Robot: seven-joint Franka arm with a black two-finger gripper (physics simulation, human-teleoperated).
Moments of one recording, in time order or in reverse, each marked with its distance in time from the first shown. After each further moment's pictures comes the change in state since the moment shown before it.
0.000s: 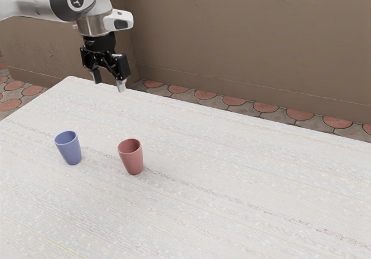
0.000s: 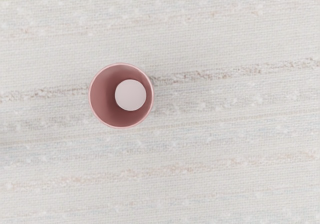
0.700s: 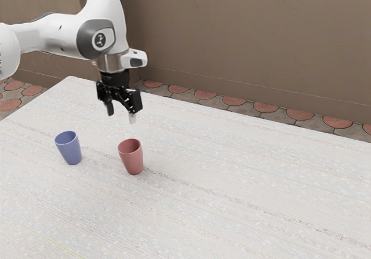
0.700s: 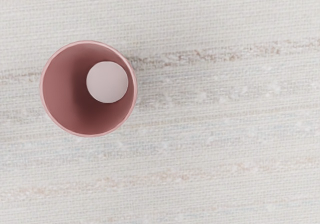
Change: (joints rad) arm -0.005 0.096 0.009 -0.140 -0.033 0.140 0.005
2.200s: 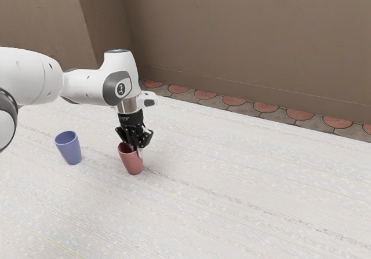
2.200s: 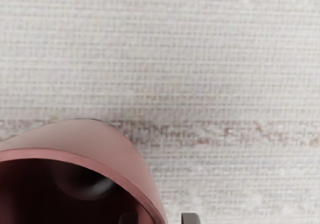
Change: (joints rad) arm 0.050 0.274 0.001 -0.040 -0.104 0.304 -0.014
